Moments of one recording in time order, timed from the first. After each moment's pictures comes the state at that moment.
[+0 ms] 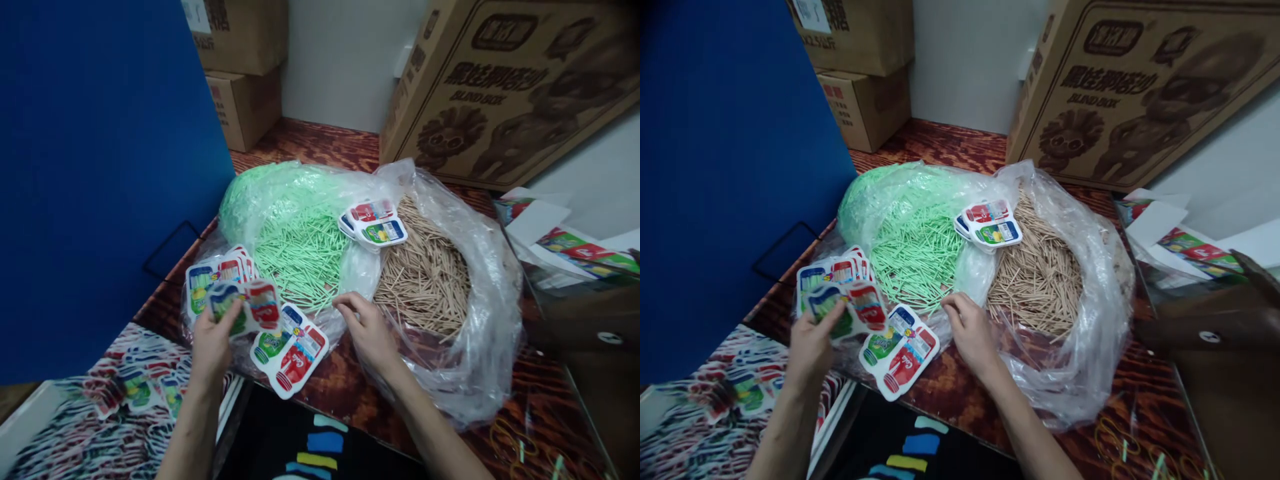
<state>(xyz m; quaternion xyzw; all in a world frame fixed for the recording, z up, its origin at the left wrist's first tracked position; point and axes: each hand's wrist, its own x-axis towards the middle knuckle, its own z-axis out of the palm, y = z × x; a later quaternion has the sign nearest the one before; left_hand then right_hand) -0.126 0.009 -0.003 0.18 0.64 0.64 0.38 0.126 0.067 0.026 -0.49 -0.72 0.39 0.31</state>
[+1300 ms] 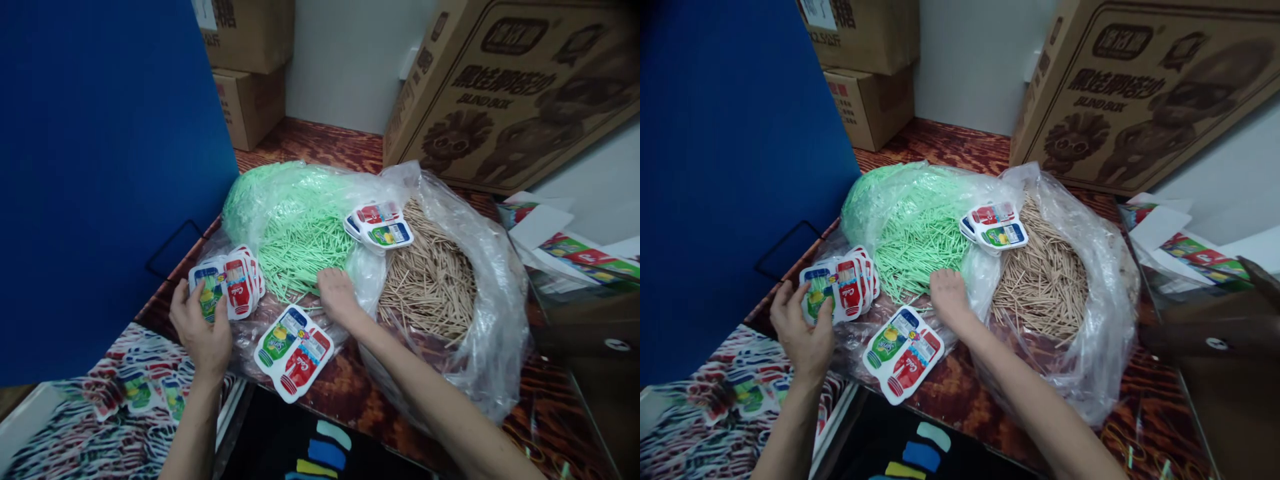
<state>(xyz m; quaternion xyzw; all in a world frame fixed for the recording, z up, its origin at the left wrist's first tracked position) -0.149 0.011 -0.003 0.43 0.78 0.44 -0.08 0.066 0.132 -0.006 -0.48 -0.88 0.03 0.00</state>
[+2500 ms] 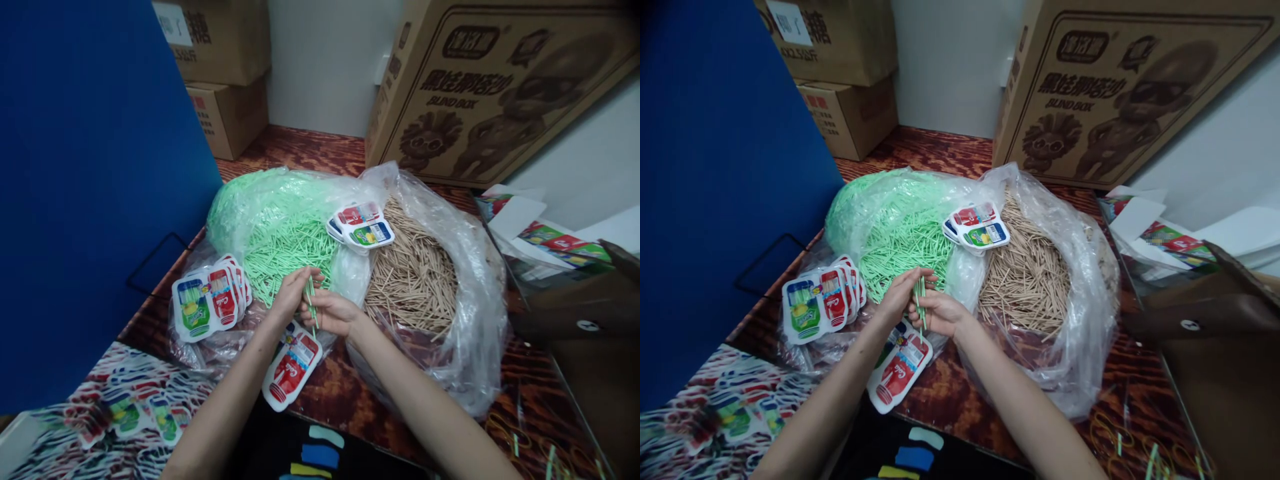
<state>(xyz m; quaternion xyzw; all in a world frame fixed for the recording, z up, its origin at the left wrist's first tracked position) -0.033 0.119 -0.009 0.34 0.49 0.51 0.62 0.090 0.123 -0.015 -0.24 -0.21 0.92 0.21</state>
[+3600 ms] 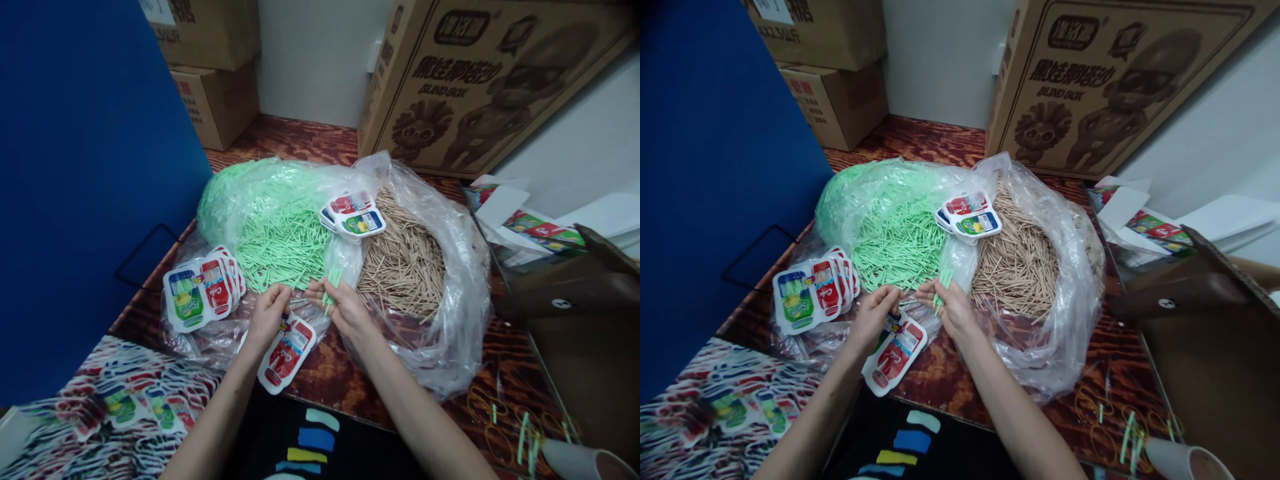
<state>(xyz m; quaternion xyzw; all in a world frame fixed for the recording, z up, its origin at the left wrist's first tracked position) -0.054 0.057 -0.013 0.45 0.59 0.47 0.48 0.107 0.091 -0.011 -0.39 -0.24 0.76 0.46</state>
